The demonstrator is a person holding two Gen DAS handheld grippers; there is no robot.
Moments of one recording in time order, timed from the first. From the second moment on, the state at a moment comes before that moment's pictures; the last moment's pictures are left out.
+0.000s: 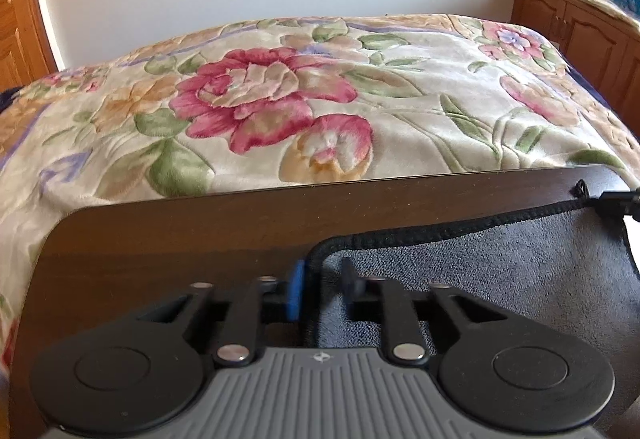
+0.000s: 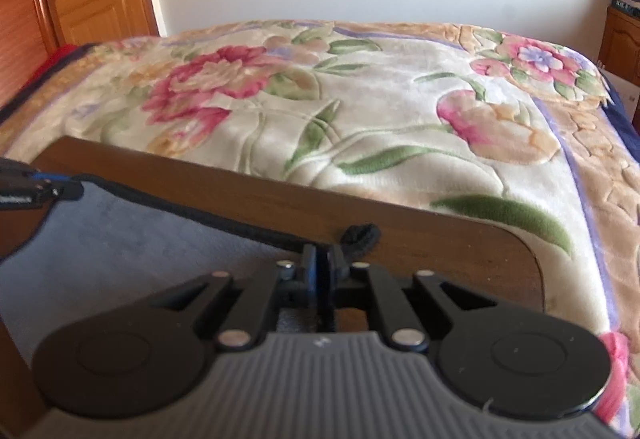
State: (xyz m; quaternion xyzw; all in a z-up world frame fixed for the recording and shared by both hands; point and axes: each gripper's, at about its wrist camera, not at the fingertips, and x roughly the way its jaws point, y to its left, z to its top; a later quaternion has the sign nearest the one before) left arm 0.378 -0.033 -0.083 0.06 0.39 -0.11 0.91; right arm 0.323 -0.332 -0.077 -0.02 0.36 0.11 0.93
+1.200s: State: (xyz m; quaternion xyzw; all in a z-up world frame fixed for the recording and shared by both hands) left arm 0.291 -0.043 0.009 0.06 0.32 -0.10 0.94; right arm 0.232 -0.307 0.004 -0.01 0.31 0.08 0.95
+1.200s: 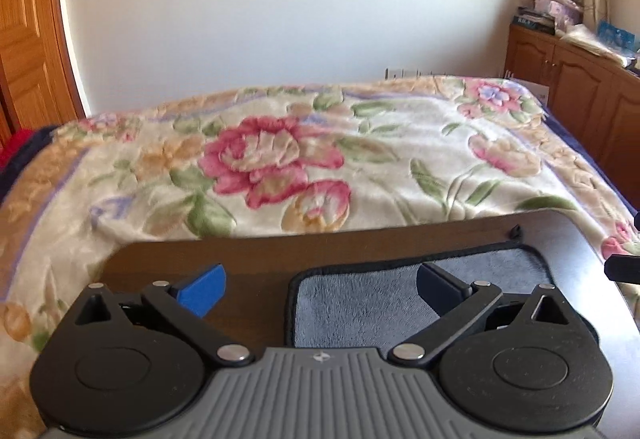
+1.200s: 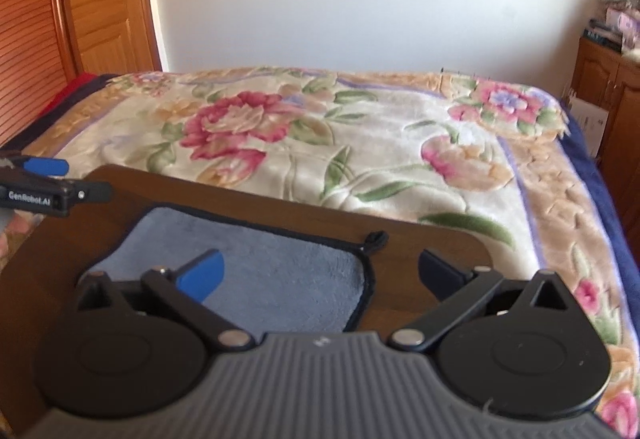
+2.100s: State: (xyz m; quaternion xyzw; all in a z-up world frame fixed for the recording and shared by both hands) left arm 0.170 -0.024 0.083 0.07 0.29 -0.09 0.95; right arm 0.129 -0.282 0.063 0.00 0.28 0.05 0.96
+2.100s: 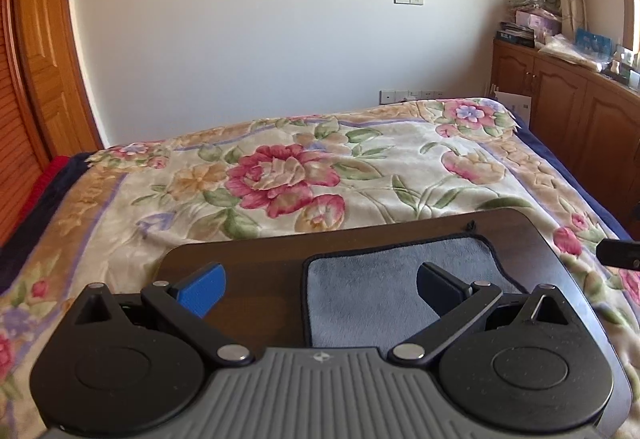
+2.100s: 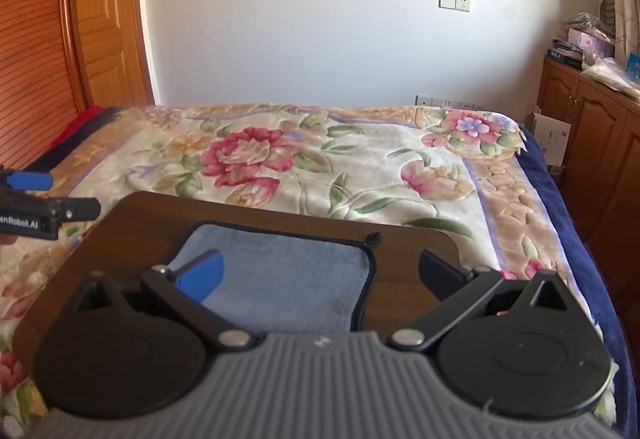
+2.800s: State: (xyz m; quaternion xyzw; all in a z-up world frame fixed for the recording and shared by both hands) left arm 0.078 -0.007 0.078 0.07 0.31 -0.08 0.95; right arm 0.048 -0.261 0.058 0.00 0.27 0.05 0.96
